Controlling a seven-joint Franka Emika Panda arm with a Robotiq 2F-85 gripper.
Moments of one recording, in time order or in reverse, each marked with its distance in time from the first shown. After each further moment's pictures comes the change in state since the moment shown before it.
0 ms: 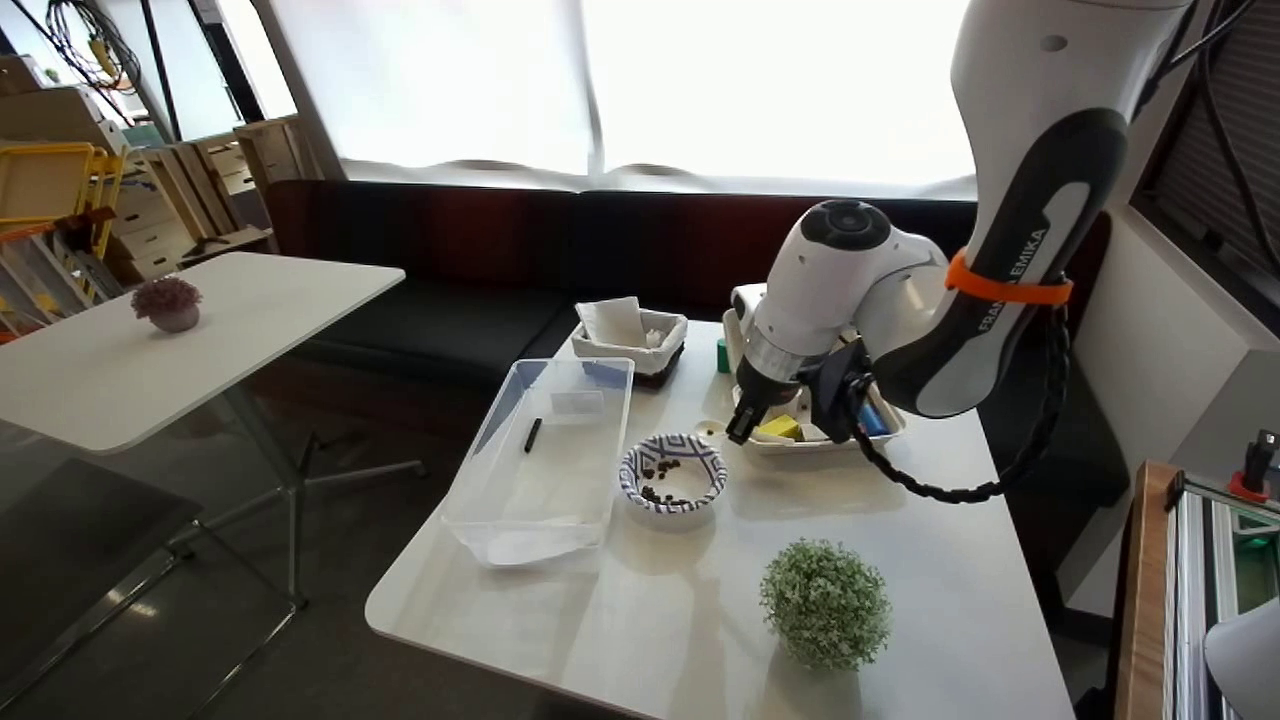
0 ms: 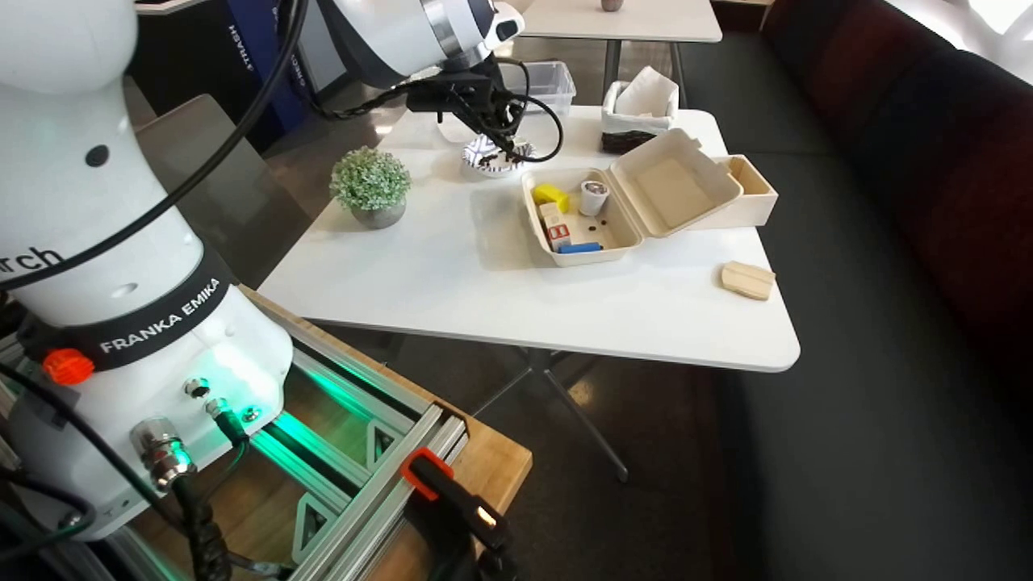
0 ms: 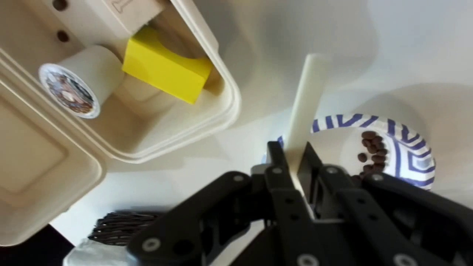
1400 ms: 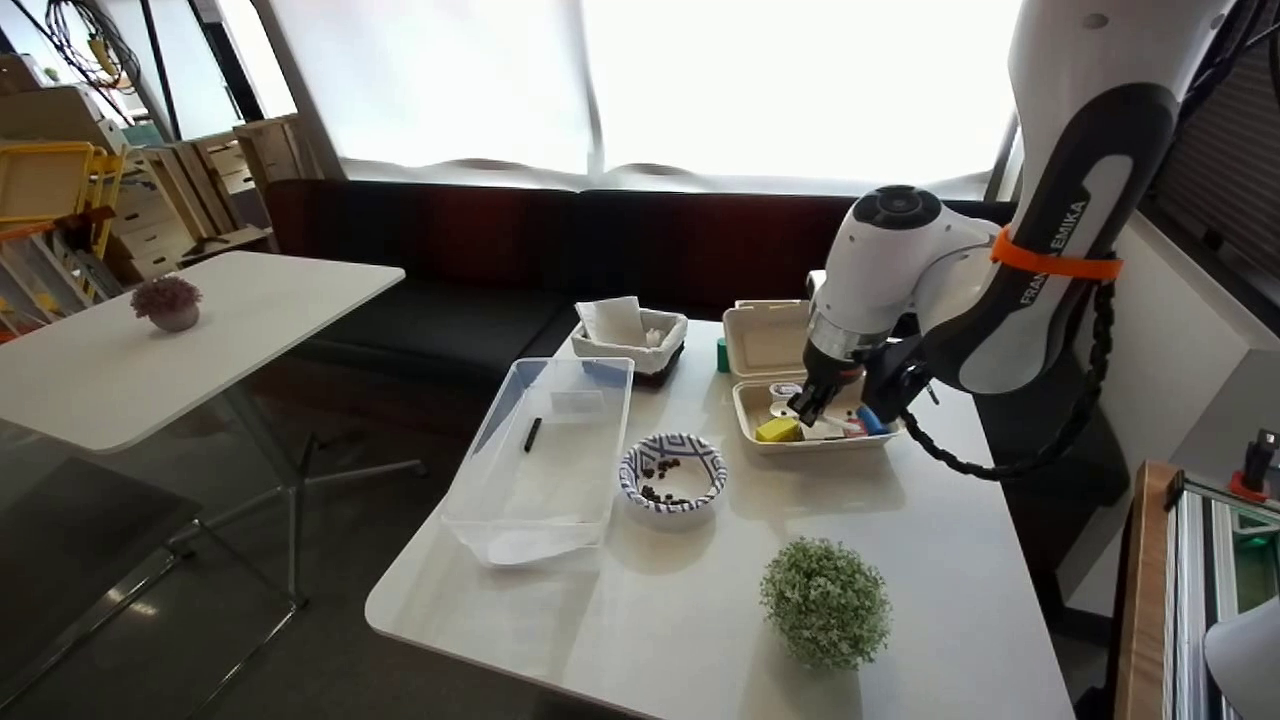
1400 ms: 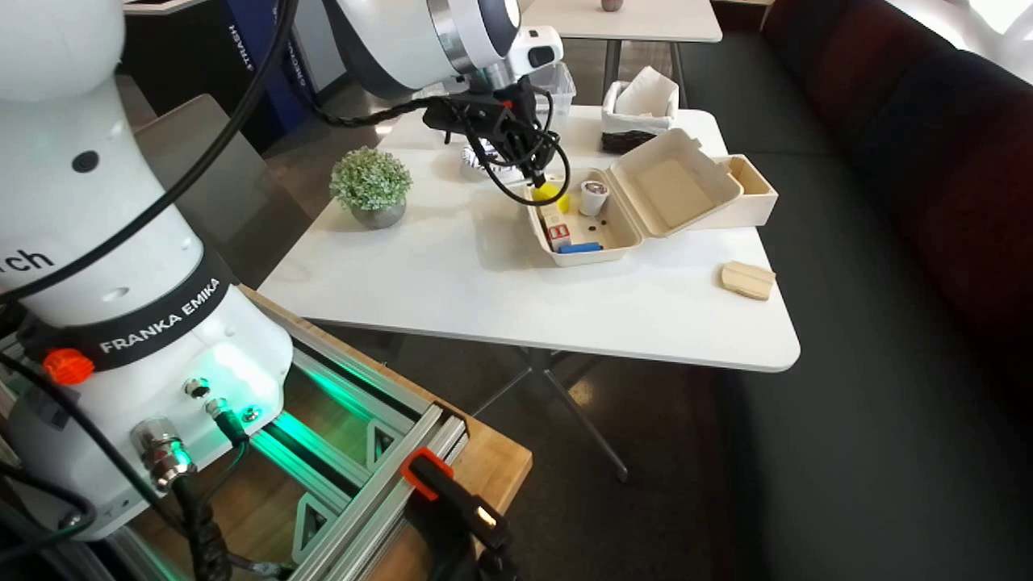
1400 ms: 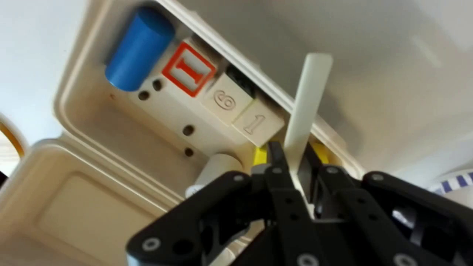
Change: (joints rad) arm -0.107 -0.046 -0.064 -0.102 0.030 -0.052 0.075
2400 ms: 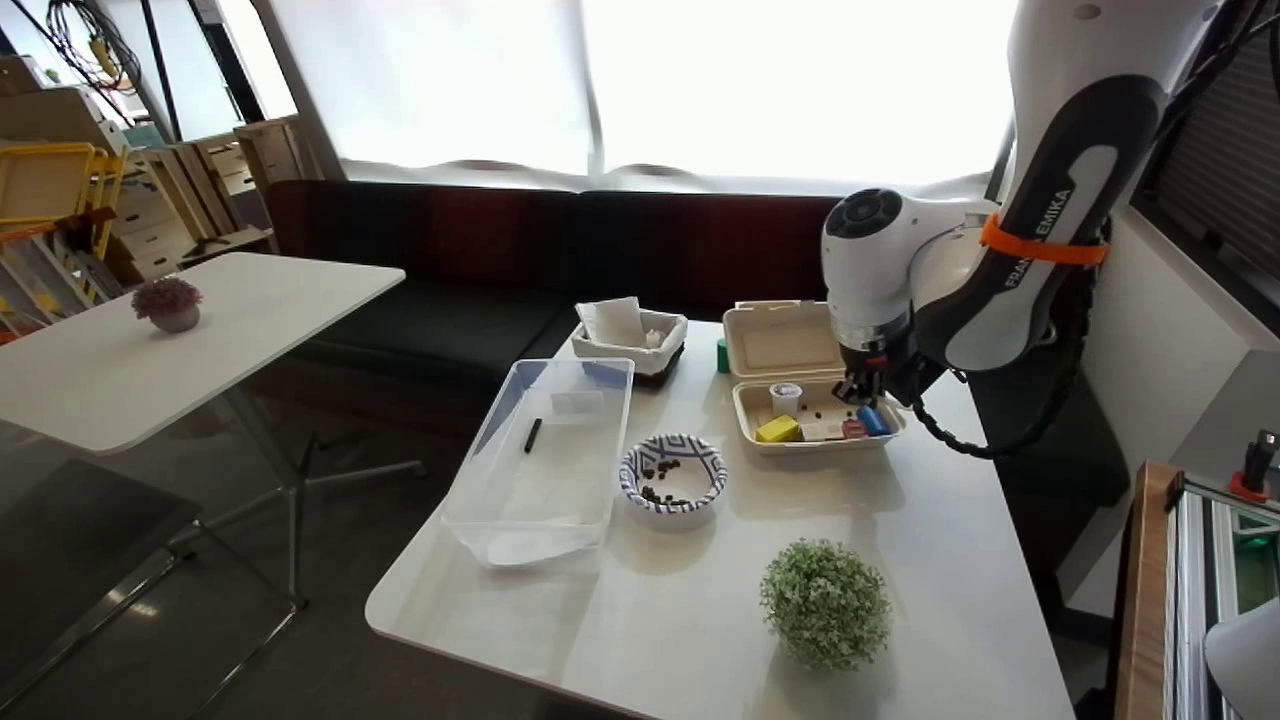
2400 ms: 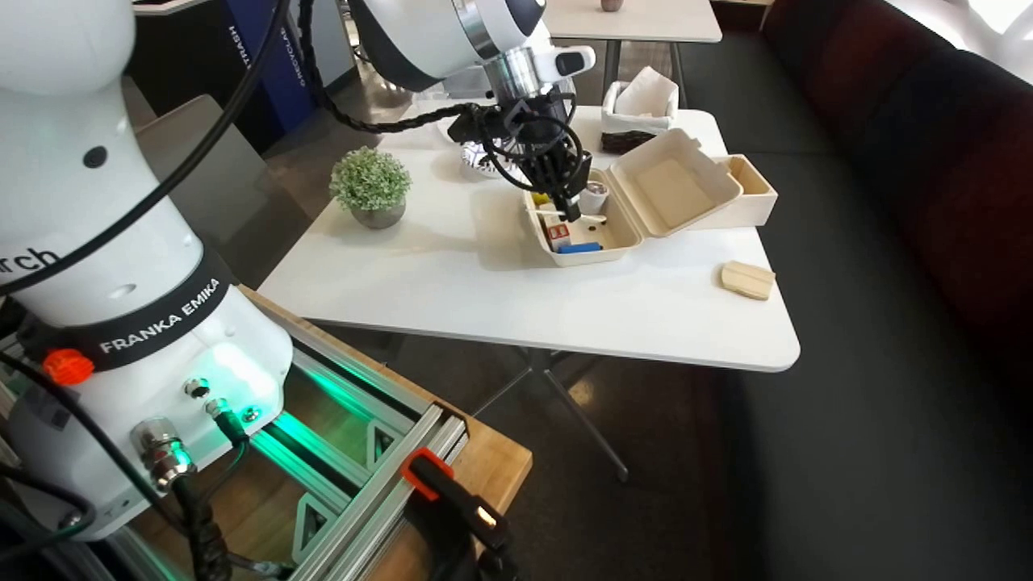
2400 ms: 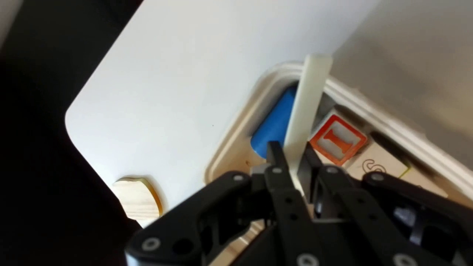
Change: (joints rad) arm 0.091 0.008 -0.134 0.050 -0.002 -0.345 0.074
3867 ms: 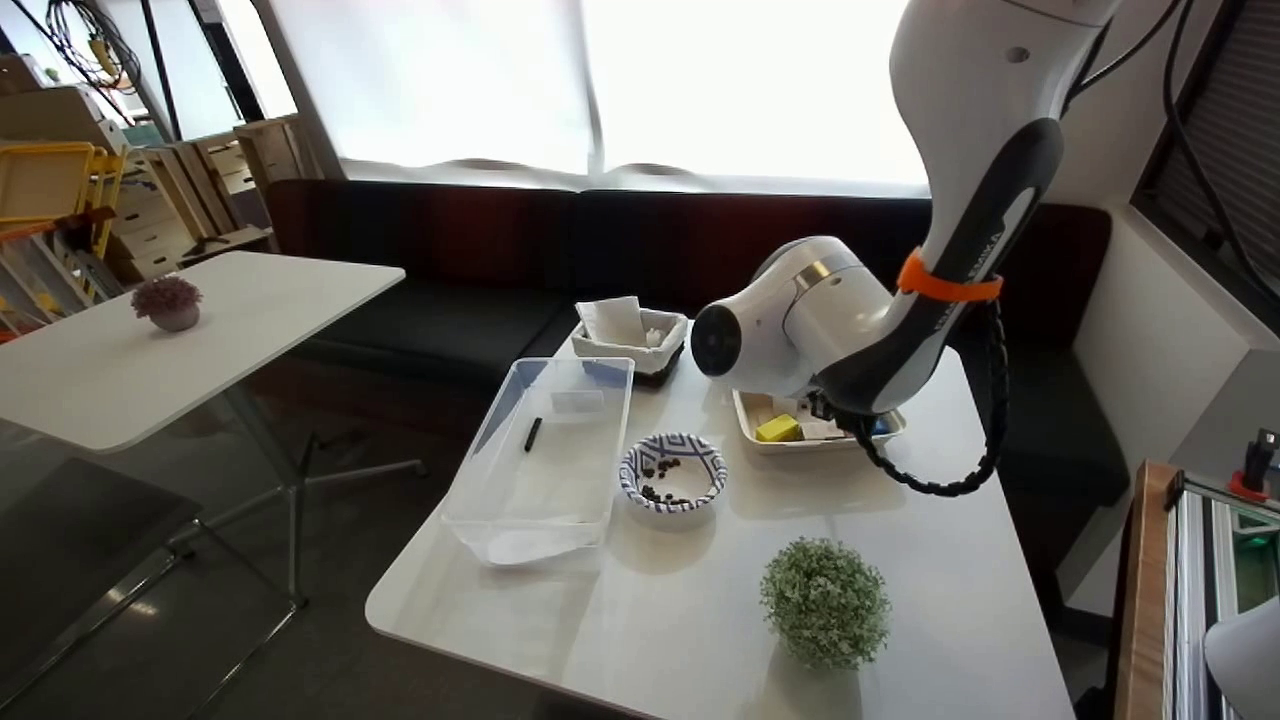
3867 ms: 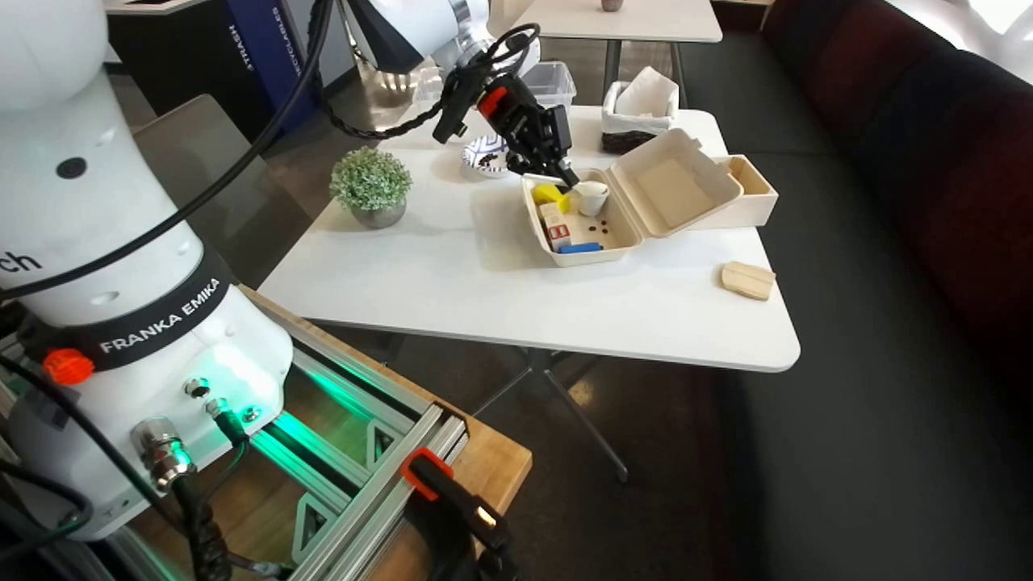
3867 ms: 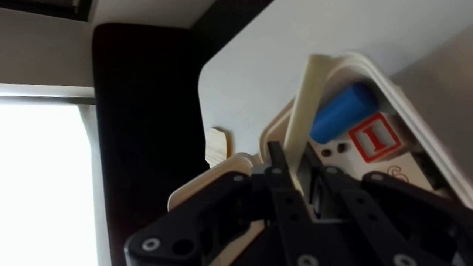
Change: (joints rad) arm -0.196 0.107 0.516 0.263 -0.349 -0.766 0.223
